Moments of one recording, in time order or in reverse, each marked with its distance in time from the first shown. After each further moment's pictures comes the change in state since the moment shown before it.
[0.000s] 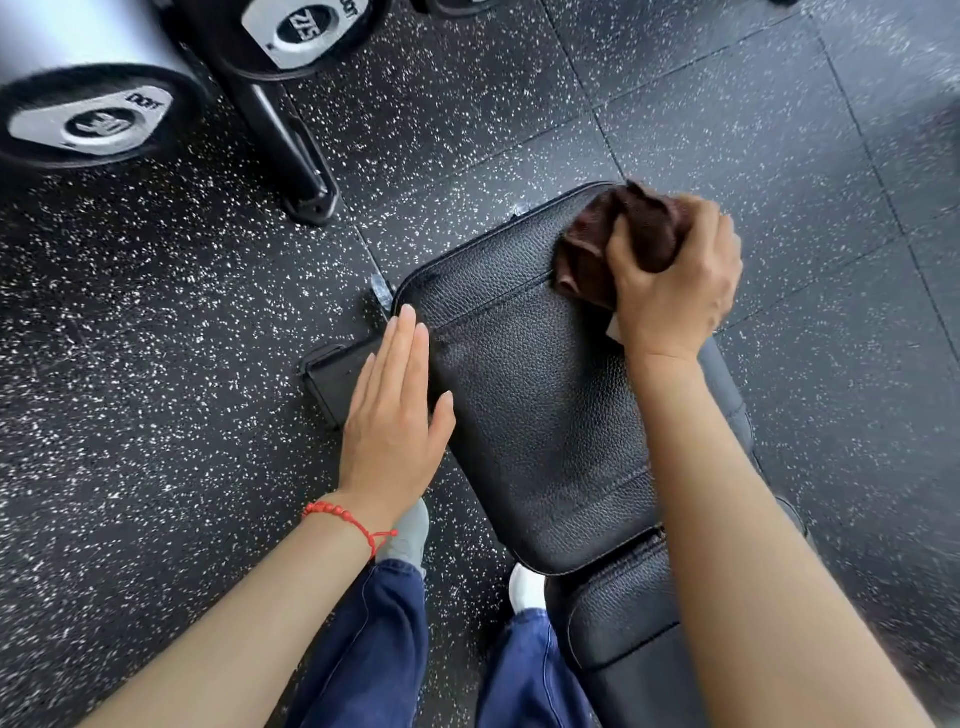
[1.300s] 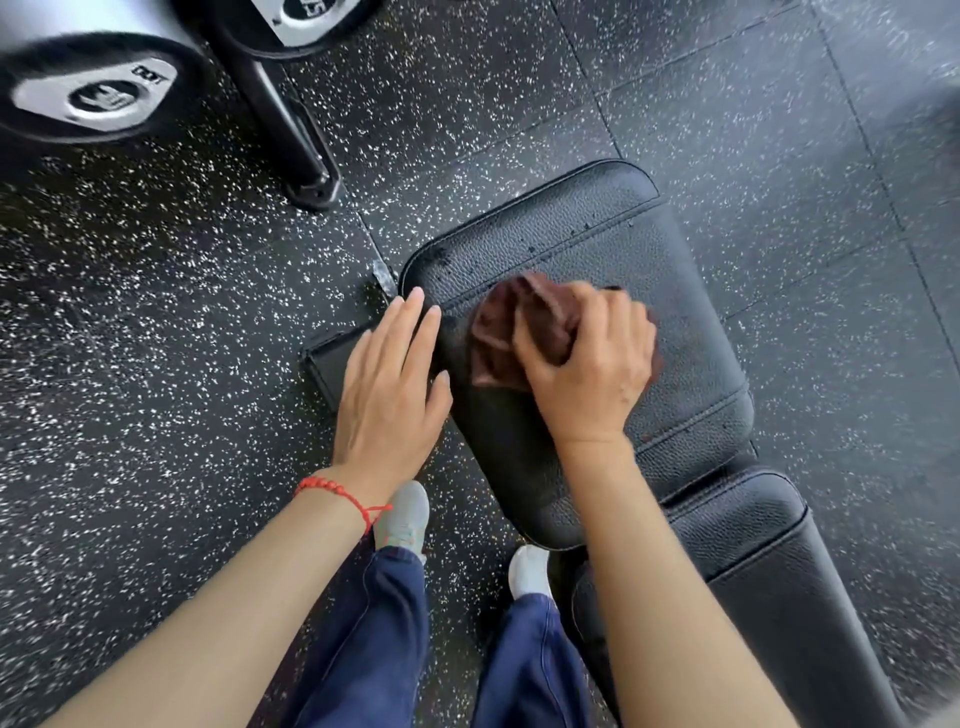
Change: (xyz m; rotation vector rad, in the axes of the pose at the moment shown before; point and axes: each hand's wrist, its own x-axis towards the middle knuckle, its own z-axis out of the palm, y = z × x) left_hand -0.004 -0.003 -0.010 0.034 0.013 0.038; right_hand -0.090 -0.017 -0.015 -0.029 -0.033 -0.304
